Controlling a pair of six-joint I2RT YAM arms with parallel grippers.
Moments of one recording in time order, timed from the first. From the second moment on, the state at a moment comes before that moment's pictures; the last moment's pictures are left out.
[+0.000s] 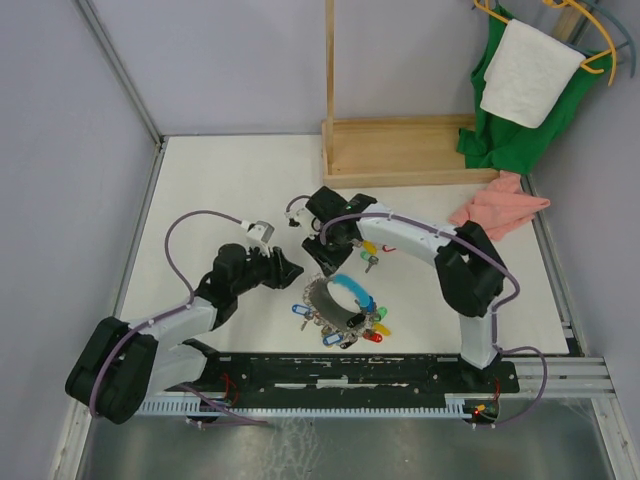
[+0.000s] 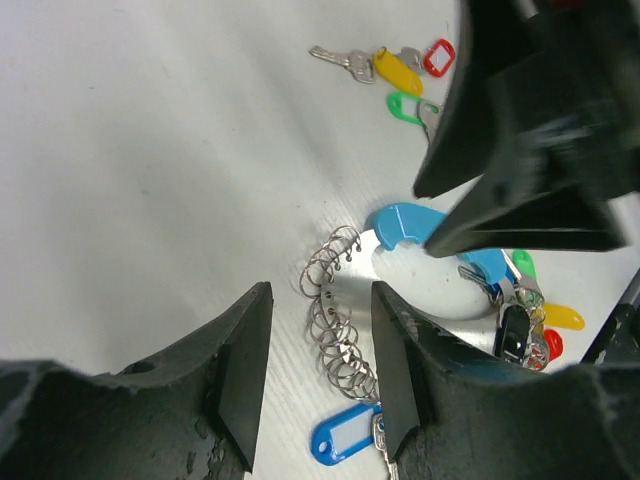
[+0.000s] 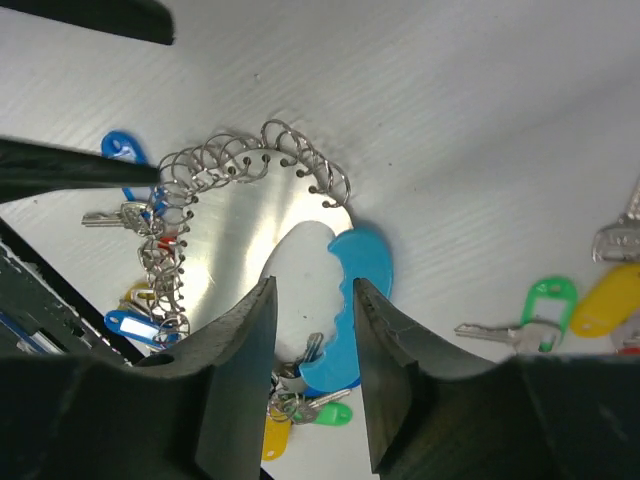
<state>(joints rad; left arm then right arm) -0.44 1.12 0.26 0.48 0.34 -0.39 0.83 2.00 1.57 -0.82 -0.21 -0.08</state>
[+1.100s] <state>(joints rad) -0.54 1.65 0.75 0.09 0.39 -0.20 0.78 1.64 0.91 -0.38 -0.09 0.13</state>
